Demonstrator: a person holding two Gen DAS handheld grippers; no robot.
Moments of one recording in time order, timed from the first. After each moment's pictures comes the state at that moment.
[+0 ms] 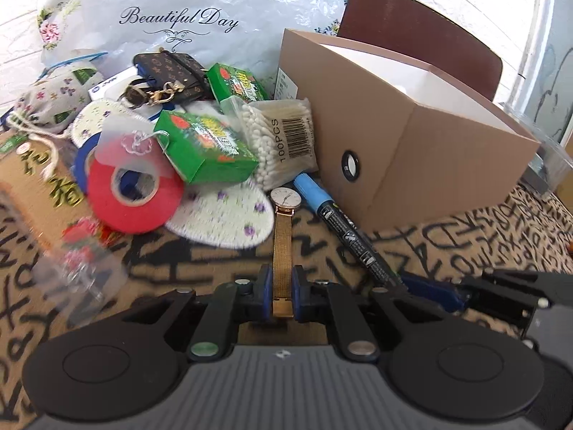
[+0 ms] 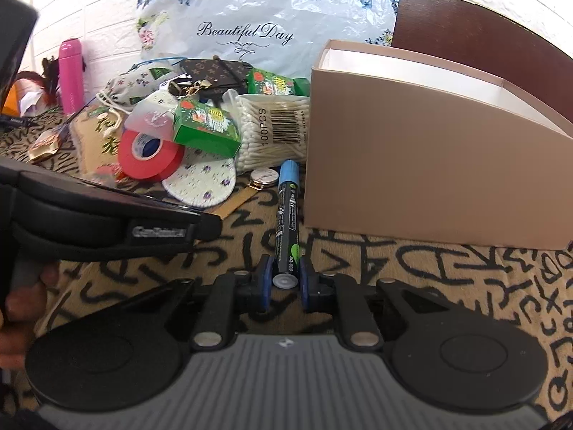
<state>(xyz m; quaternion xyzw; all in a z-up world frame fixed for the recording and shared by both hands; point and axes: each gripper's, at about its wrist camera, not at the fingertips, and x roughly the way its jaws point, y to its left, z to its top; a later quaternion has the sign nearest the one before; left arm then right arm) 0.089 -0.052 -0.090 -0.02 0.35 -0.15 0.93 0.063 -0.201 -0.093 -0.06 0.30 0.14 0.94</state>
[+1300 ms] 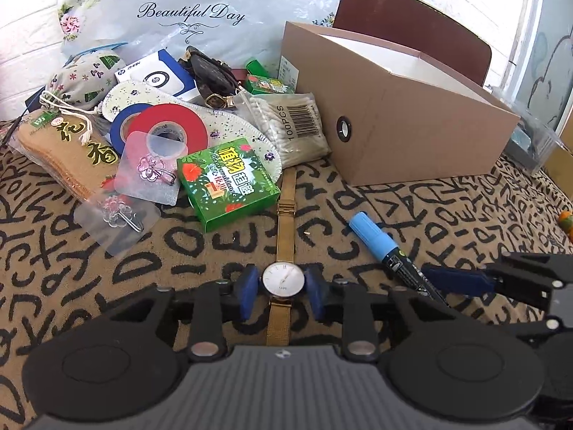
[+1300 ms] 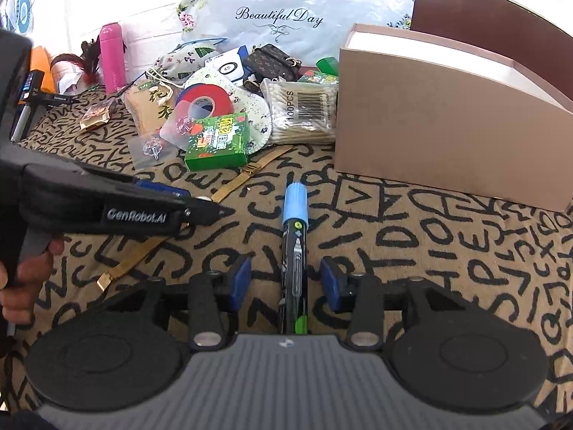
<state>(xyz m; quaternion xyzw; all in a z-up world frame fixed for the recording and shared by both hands) 0.046 -0.038 -0.091 -0.01 0.36 -0.15 0.92 0.002 -0.194 -0.086 -0.06 0.34 0.19 0.92</state>
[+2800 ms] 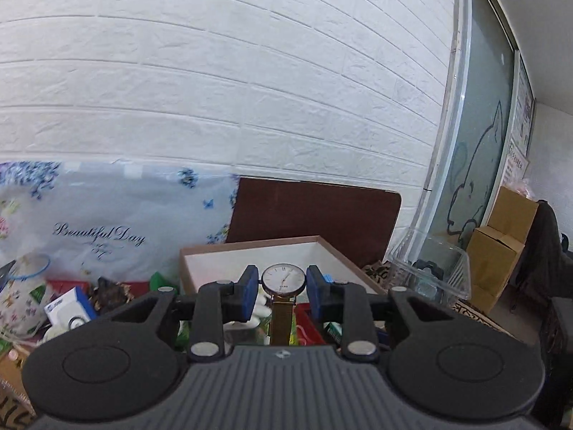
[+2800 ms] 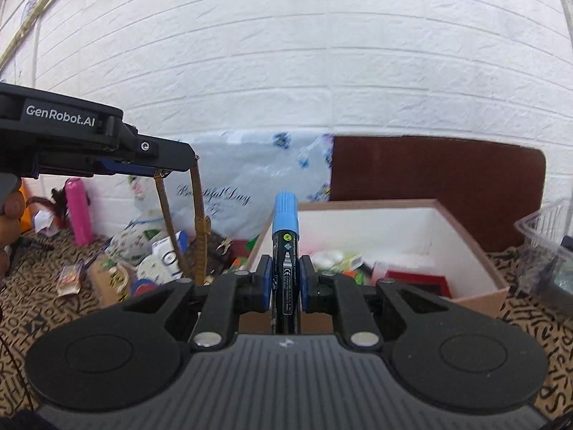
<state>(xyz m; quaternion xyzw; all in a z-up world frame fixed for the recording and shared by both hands) 0.077 -0.101 0.116 -0.05 0.17 -0.26 0.95 0.032 -0.273 0.057 0.01 0.15 0.13 0.98</state>
